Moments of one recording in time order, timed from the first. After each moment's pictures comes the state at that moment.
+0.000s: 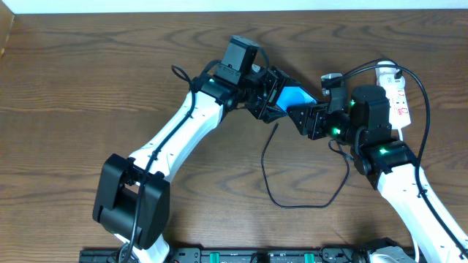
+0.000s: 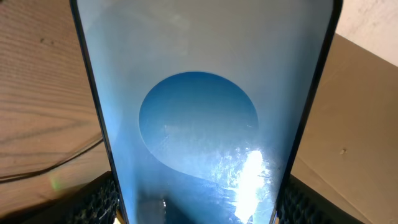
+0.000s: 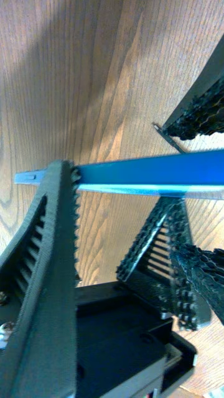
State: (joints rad) left arm -0.51 1.82 1.43 -0.44 0.71 -1.53; right arm 0.25 1.24 0.80 -0.17 -0.48 0.36
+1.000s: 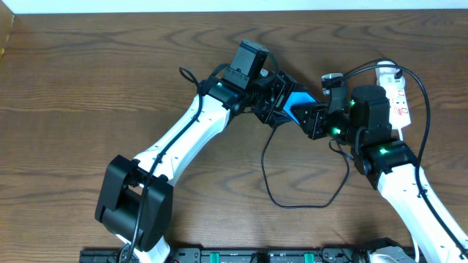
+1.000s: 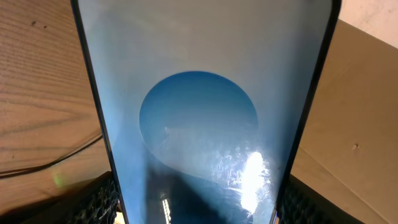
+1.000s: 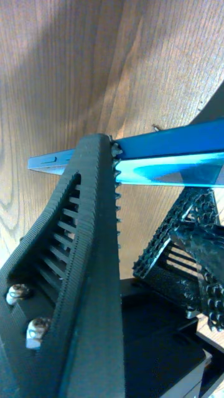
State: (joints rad) left arm -0.55 1.82 1.43 -0.44 0.70 -1.54; right arm 0.25 1.24 0.80 -0.17 -0.47 0.36
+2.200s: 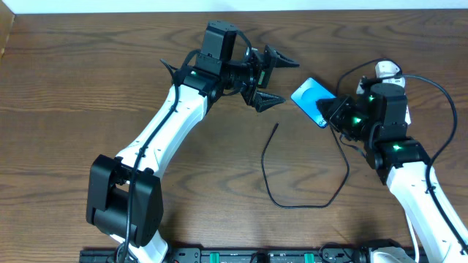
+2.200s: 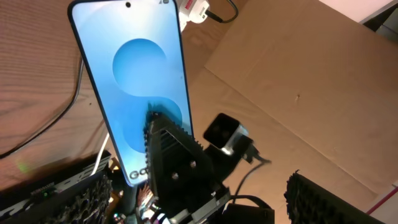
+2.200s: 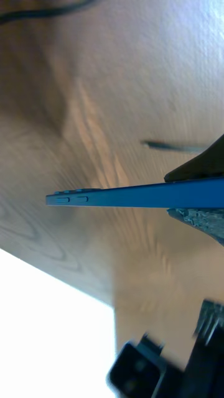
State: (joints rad) left arm -0.41 1.81 1.45 -0.31 0.97 -1.53; right arm 0.12 1.25 0.79 -0.20 -0.42 0.97
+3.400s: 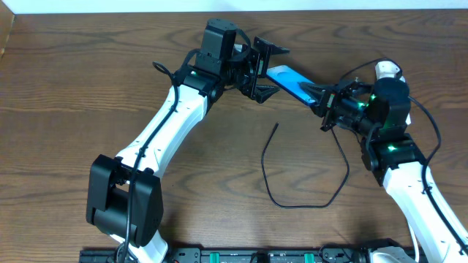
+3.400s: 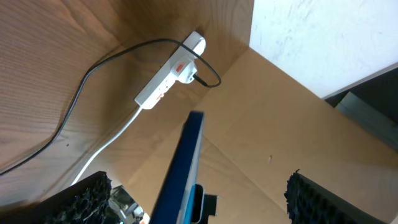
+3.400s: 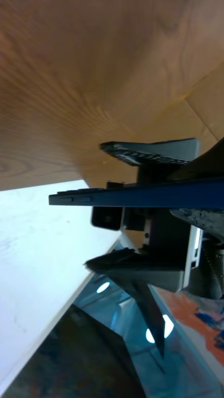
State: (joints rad) left arm -0.41 1.81 1.45 -0.26 0.73 -1.72; right arm 0.17 1.25 0.79 0.13 -0.66 1.89
